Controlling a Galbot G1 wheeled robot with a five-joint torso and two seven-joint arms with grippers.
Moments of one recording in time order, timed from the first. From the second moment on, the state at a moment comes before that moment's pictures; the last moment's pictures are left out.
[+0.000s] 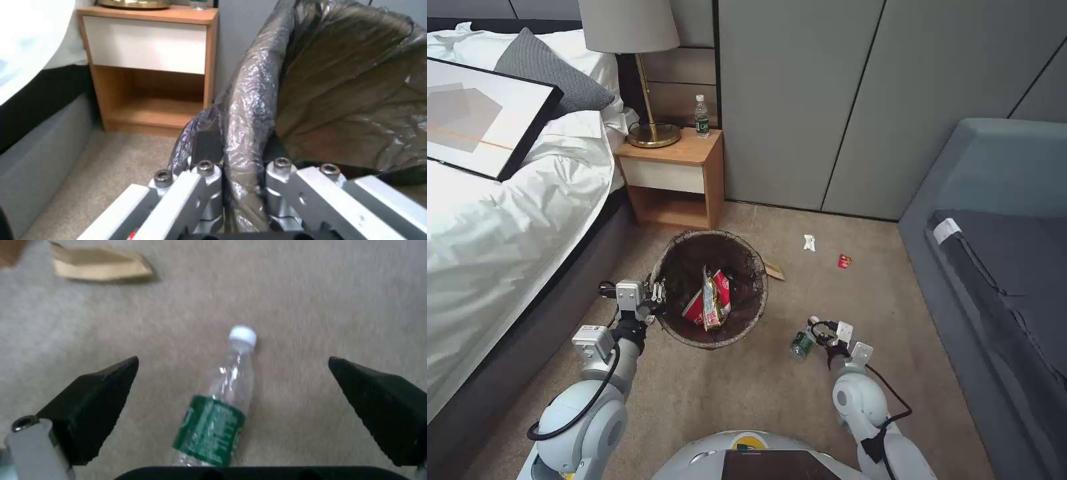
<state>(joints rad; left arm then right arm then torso) 1.64 -1.28 -0.50 -2.41 -0.36 0.35 -0.16 -1.42 1.35 0.41 1.73 0.64 -0.27 0.41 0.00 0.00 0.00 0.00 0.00</state>
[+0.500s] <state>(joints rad) 1.65 -1.28 -0.50 -2.42 -0.36 0.35 -0.16 -1.28 1.42 0.36 1.49 0.60 -0.24 0.45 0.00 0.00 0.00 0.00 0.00</state>
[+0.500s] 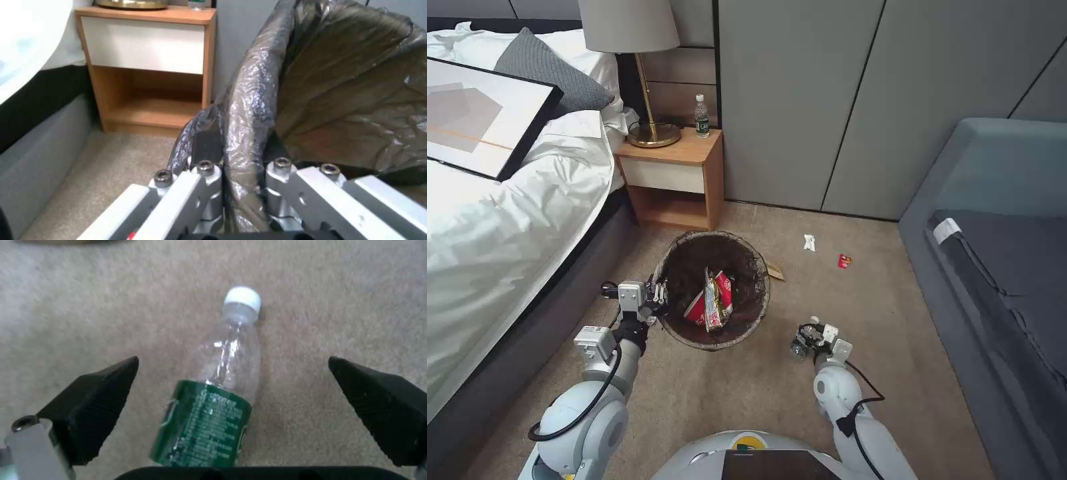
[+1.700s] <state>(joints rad) 1.64 -1.29 -0.50 -2.42 -0.35 0.34 -0.15 -1.18 1.48 0.32 1.33 0.60 -0.24 0.49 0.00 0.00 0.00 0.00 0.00</state>
